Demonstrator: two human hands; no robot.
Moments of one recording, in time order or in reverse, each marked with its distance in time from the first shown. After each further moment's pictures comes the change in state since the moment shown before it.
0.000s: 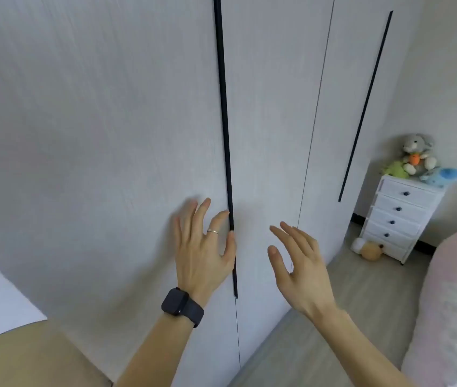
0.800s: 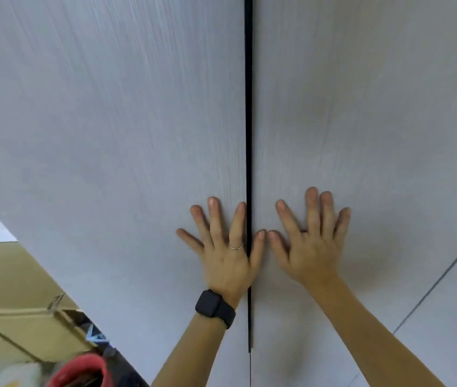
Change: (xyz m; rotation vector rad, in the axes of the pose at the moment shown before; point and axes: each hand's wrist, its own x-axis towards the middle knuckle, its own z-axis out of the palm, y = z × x) left_hand 0.089 -0.006 0.145 0.598 0.477 -0.315; right_hand 0.262 0.082 0.146 0.042 0.413 -0.877
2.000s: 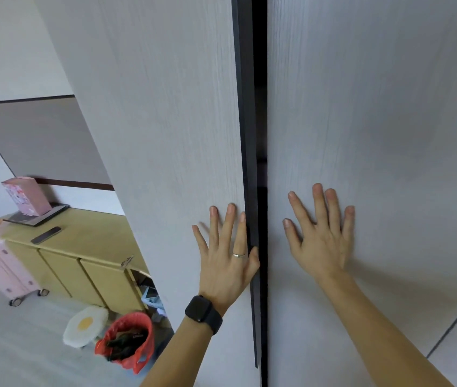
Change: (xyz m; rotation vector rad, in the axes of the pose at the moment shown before) left_hand -0.022 0.033 -0.111 0.214 -0.219 0.074; right_hand -0.002 0.006 -0.023 0.186 -0.225 0.081
